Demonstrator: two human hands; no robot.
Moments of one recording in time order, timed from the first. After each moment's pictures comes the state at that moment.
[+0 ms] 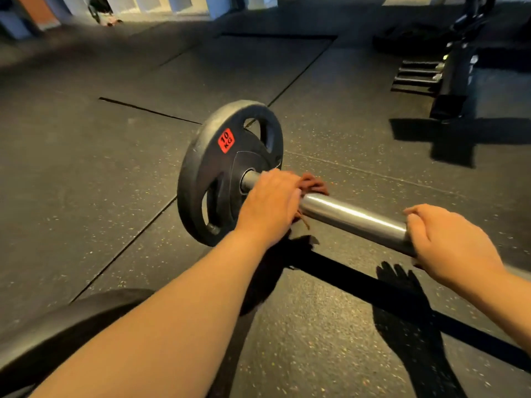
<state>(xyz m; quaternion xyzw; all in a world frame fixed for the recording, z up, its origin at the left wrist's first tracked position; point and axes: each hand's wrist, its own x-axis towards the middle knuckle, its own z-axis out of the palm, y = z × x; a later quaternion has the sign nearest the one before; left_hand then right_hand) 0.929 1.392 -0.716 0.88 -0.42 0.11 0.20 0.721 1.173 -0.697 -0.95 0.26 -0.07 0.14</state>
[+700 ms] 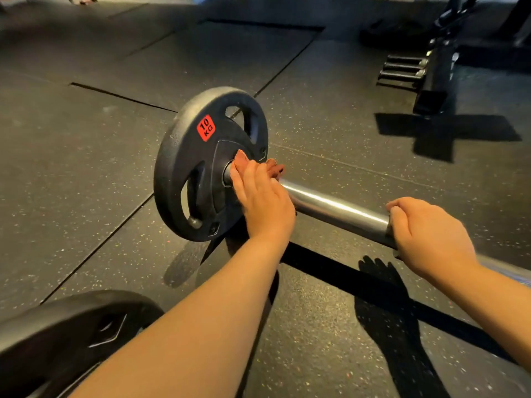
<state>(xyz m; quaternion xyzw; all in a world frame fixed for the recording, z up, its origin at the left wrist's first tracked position) 0.891 1.354 -0.732 0.88 -0.10 0.10 0.45 0.724 1.177 -0.697 -0.95 0.27 -0.09 0.14</state>
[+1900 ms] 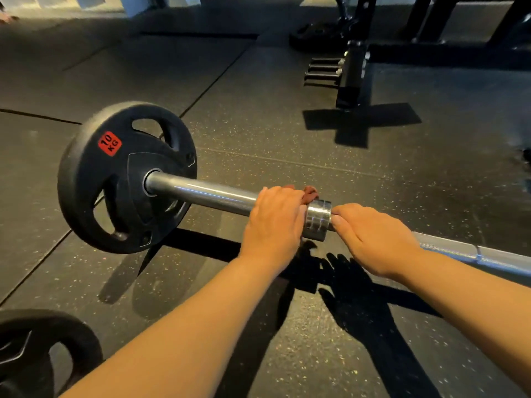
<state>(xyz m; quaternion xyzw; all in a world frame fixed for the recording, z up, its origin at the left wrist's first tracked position) 0.769 1.283 -0.720 0.85 -0.45 0.07 0.28 0.636 1.129 -0.697 -0.97 0.19 0.02 0.14</state>
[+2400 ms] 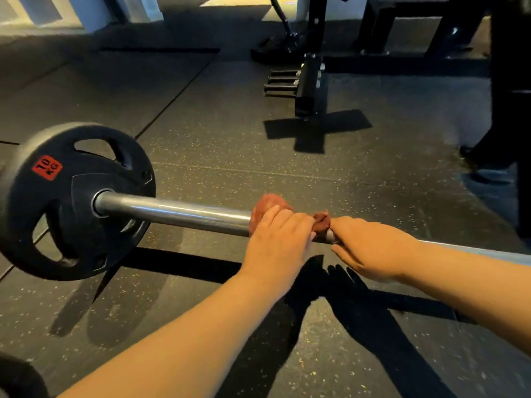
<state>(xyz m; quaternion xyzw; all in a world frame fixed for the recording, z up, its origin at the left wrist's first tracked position) 0.708 1.234 -0.716 0.80 -0.57 0.09 0.17 0.573 1.069 -0.695 -0.98 0.13 0.09 0.11</state>
